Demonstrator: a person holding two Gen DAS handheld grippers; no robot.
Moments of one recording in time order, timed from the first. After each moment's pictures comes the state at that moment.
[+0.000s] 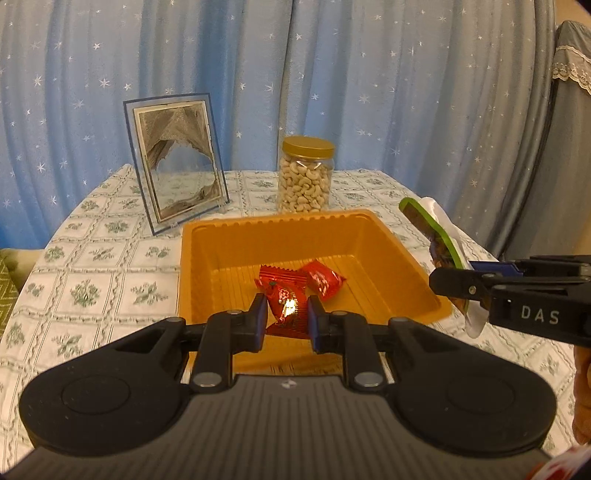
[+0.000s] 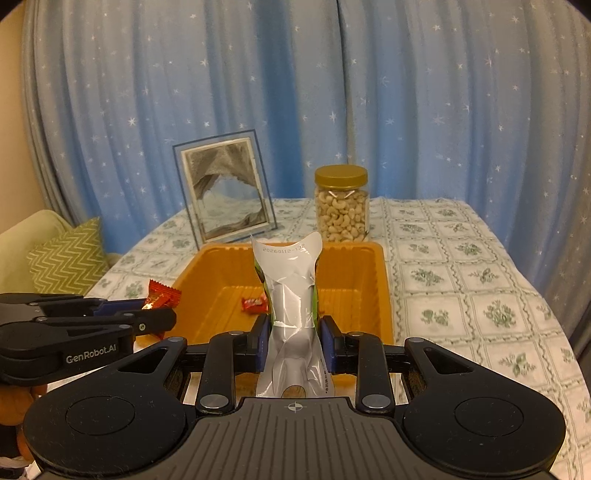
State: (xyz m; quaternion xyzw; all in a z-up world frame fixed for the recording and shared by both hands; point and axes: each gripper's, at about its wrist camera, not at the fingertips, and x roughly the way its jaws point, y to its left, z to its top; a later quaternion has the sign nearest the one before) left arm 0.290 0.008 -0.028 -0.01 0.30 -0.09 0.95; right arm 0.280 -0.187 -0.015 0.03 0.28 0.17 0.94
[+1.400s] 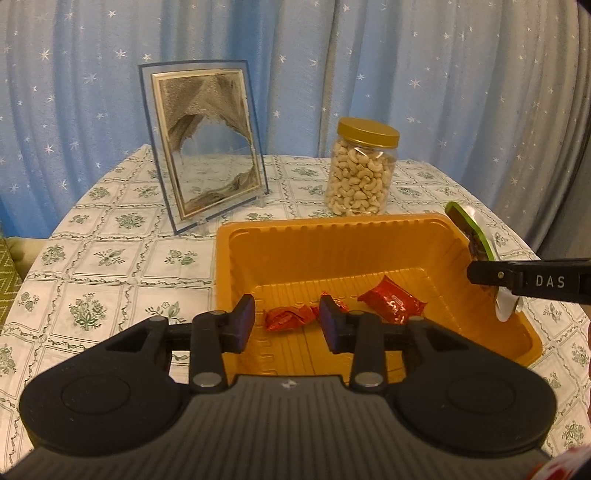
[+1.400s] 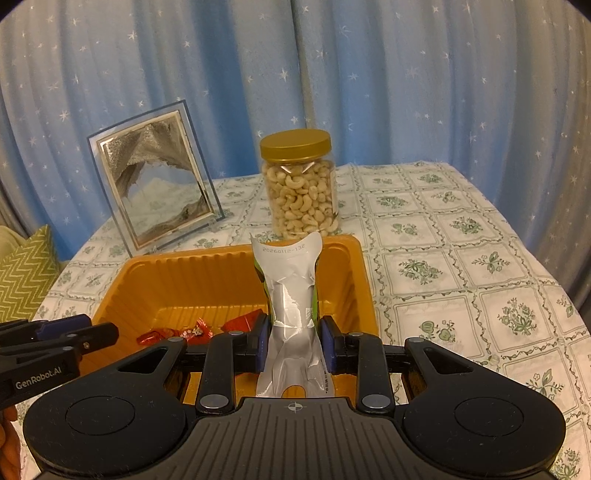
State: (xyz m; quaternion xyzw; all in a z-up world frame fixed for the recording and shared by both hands) left arm 0.377 0.042 -0.062 -0.02 0.32 -0.05 0.94; right arm 0.390 -0.185 -0.049 0.06 0.35 0.12 0.93
